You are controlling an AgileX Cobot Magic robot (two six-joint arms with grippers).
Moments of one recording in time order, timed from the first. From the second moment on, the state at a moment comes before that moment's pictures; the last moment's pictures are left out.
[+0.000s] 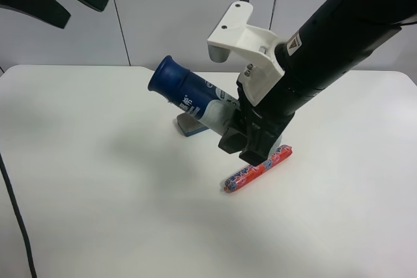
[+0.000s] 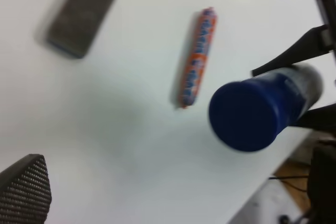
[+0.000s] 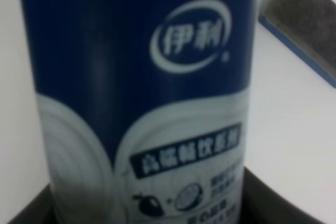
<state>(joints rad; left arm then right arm) -0.18 1.34 -1.40 -0.58 1.21 0.38 0.70 1.44 -1.01 0.30 0.71 -0.74</state>
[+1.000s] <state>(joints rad) -0.18 0.44 -0.96 -0.19 1.17 0.27 0.70 1.44 -1.01 0.30 0.71 -0.73</state>
